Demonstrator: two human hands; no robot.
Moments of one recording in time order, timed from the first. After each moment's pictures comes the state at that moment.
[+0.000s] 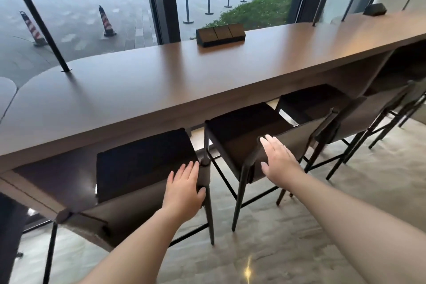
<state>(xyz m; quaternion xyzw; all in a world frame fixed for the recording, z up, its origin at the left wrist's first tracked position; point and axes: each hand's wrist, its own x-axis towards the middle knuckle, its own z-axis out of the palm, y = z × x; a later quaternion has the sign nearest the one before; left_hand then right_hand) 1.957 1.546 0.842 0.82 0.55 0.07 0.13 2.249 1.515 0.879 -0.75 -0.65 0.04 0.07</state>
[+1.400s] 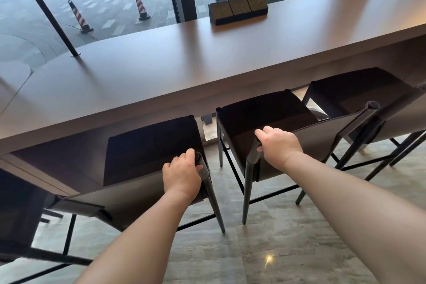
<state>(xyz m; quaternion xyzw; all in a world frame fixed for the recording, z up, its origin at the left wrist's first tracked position) 2.015 1.576 0.834 0.73 0.67 0.14 0.03 2.284 1.592 0.862 -0.66 -0.75 -0.06 0.02</state>
